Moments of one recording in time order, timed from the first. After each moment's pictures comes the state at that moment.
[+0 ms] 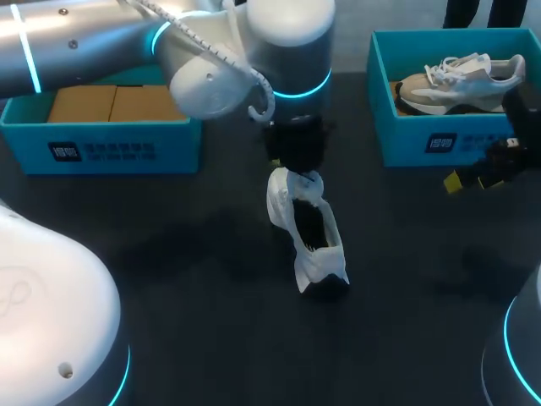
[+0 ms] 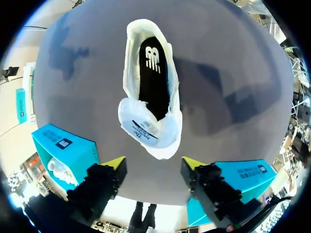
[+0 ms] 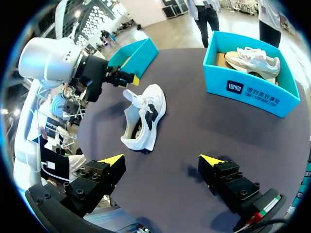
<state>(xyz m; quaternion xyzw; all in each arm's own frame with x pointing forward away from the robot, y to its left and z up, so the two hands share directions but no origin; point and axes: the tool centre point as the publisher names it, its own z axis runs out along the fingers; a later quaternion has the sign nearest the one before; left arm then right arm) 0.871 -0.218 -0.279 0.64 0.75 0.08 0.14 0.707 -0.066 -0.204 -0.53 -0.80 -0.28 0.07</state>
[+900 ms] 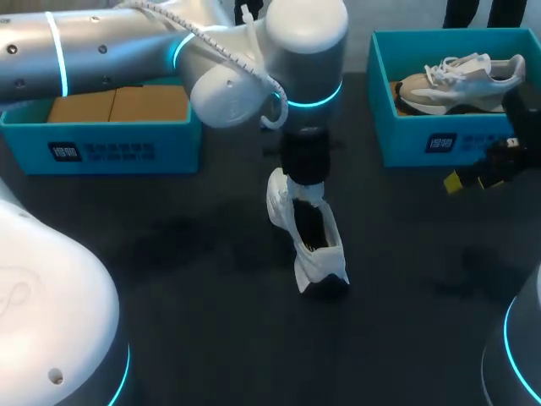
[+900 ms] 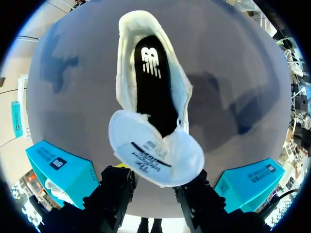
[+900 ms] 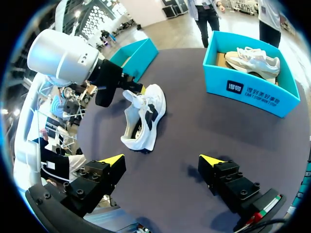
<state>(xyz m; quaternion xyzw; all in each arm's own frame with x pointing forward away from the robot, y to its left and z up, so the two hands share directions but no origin) 0.860 -0.233 -0.321 0.67 0.73 0.06 0.09 0.707 -0.066 -0.204 -0.53 -0.80 -0.28 0.07</state>
